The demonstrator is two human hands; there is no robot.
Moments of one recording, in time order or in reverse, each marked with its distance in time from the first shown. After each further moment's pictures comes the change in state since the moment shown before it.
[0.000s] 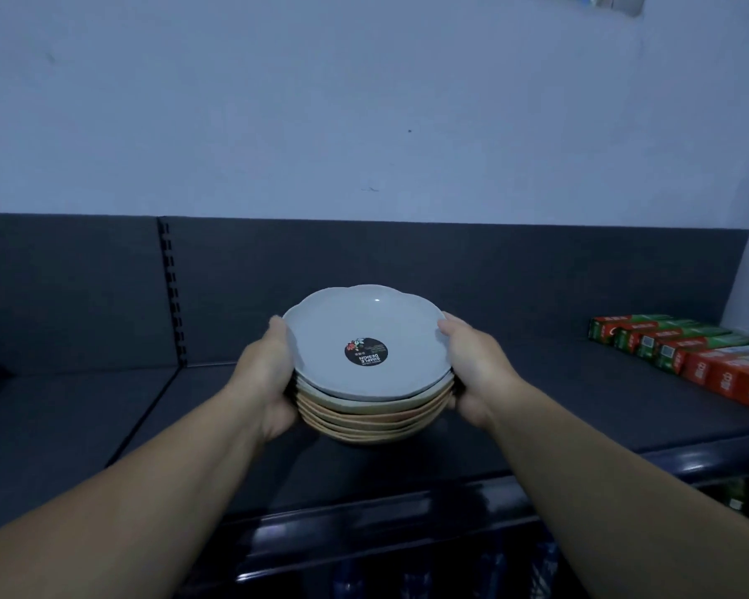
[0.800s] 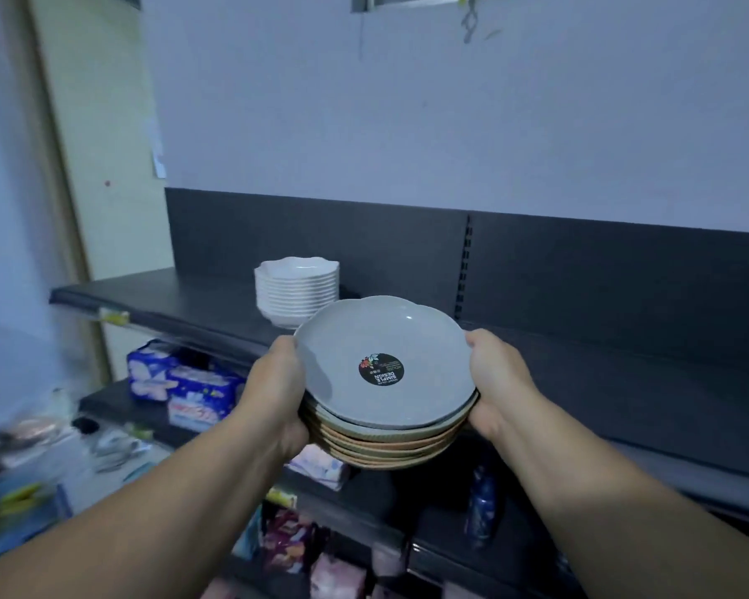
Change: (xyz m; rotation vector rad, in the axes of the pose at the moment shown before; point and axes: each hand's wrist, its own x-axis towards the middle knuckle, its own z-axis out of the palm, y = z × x) left_hand -0.224 0.041 -0.243 -0.156 0.578 0.174; right_hand -0.225 0.049 0.205 0.008 -0.415 0.219
